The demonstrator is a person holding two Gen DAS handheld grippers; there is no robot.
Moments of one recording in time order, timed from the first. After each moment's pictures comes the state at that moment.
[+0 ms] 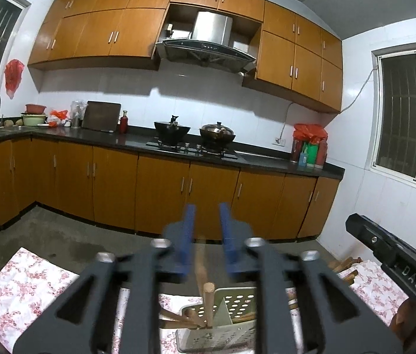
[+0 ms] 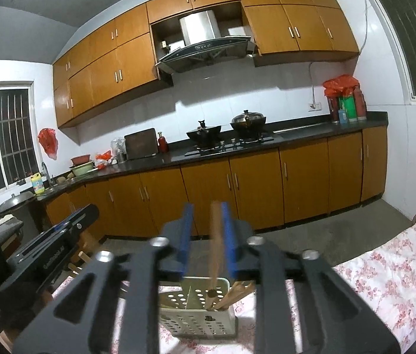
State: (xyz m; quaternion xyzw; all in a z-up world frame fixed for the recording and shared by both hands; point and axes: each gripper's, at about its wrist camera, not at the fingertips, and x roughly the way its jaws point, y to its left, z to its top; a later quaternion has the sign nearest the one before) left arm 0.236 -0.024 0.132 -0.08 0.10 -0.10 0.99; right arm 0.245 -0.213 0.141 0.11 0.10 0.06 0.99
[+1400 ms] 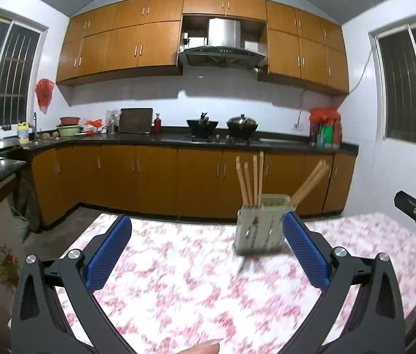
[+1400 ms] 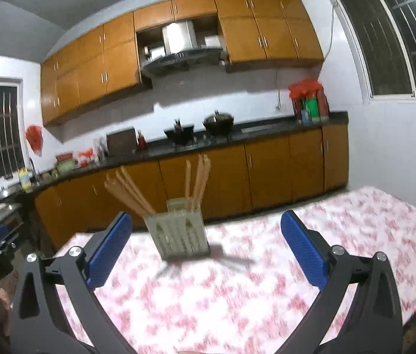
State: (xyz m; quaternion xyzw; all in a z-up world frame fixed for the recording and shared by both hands) left arm 0.038 0.039 0.085 -0.01 0.11 -0.03 0.99; right arm 0.022 -0.223 0.084 0.09 0.11 -0.01 0.99
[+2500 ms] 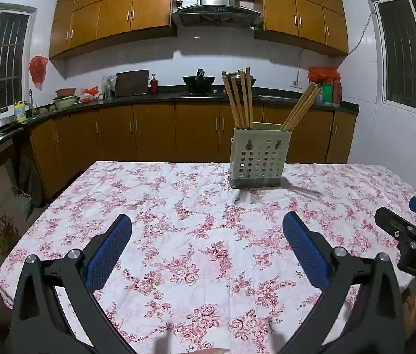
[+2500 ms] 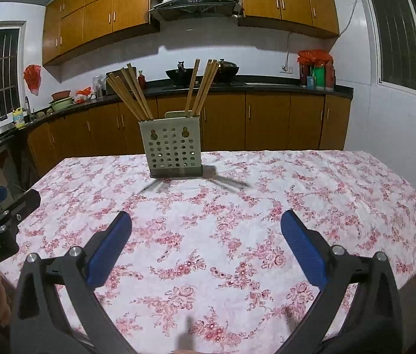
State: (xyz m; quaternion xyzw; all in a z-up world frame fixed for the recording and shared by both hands) left arm 0.010 0.018 0.010 0.01 0.20 -0.03 0.98; right arm 0.006 -0.201 -0.004 0.03 0.23 -0.01 0.97
